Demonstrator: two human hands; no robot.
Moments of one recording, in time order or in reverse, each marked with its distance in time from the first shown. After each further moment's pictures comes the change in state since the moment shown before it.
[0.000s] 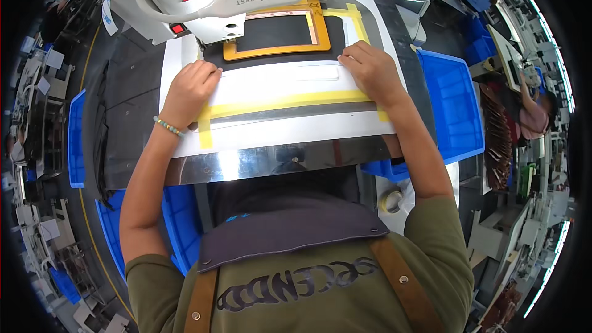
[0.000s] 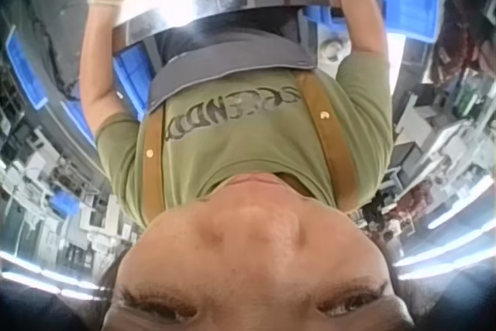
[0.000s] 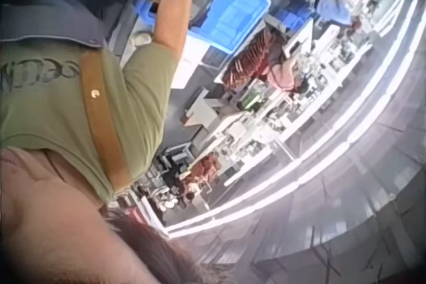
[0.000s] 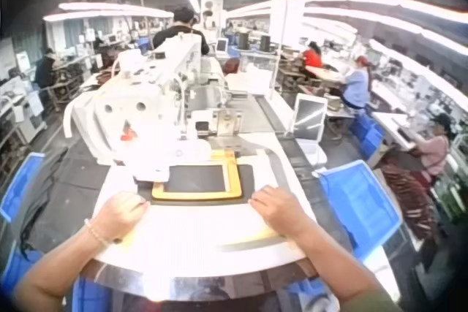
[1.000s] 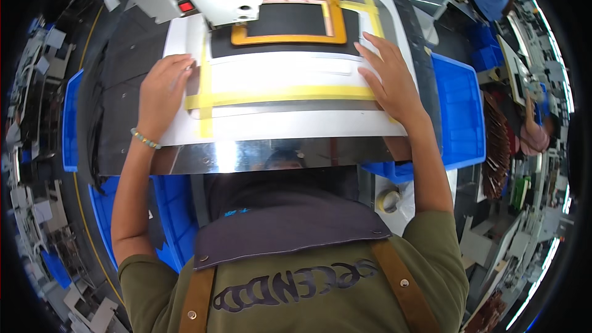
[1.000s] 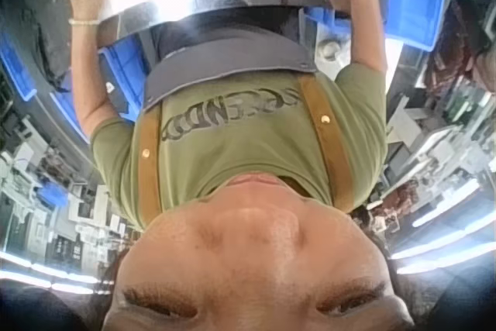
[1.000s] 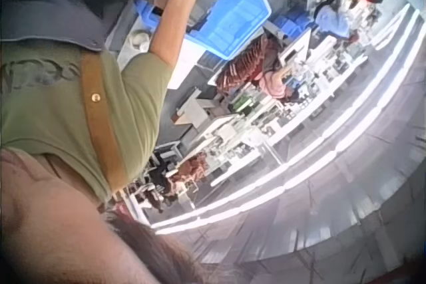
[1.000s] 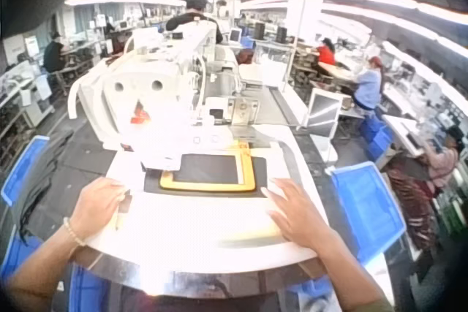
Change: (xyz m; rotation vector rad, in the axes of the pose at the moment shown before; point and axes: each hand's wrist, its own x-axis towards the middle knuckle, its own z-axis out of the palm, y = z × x) left_hand -0.049 0.003 -0.030 -0.318 0.021 -0.614; right_hand -0.010 -0.018 -0.025 0.193 -0.230 0.309
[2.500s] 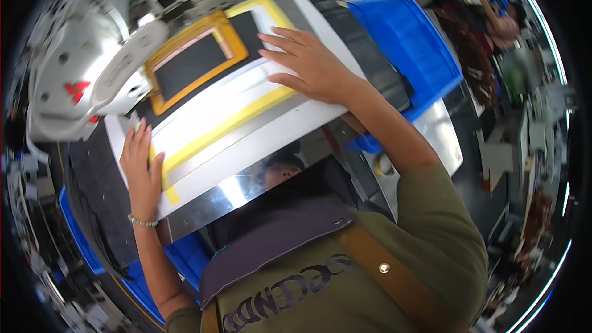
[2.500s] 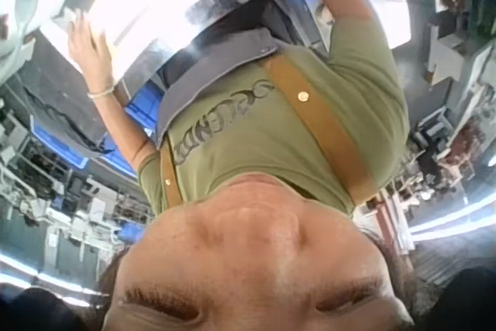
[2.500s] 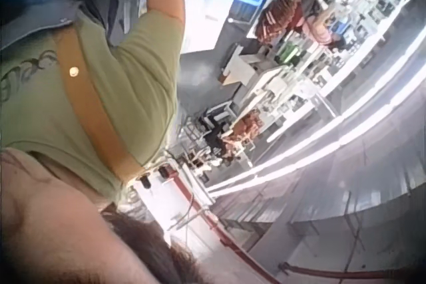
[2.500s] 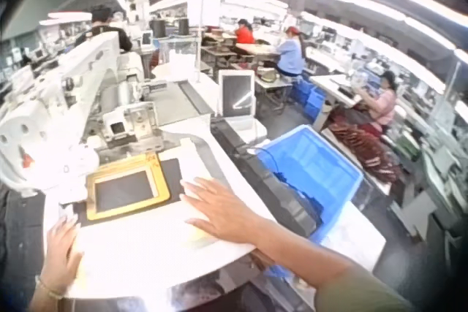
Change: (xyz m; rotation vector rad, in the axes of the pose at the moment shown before) left_hand 0.008 0.012 0.023 0.185 -0.329 0.143; right_hand -0.016 0.010 0.028 0.027 0.103 0.033
